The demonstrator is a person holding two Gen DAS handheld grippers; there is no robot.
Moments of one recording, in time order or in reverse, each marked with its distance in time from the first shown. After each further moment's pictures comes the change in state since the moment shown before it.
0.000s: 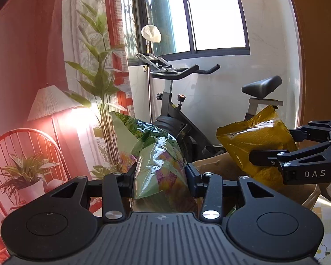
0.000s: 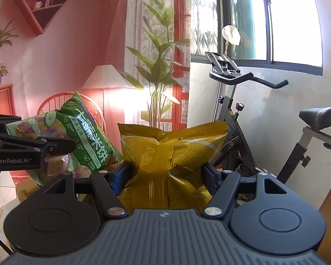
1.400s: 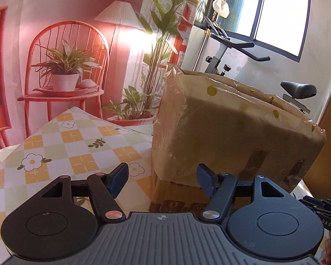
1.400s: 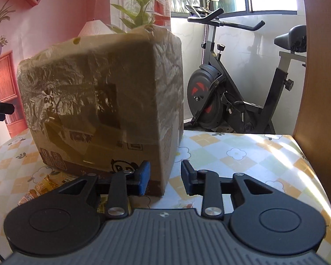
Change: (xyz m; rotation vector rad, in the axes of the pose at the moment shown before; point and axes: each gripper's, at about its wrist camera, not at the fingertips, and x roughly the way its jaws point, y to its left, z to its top) left arm -0.090 0.039 -0.159 -0.444 0.165 0.095; right arm -0.078 -0.053 -0.208 0.098 0.153 -0.007
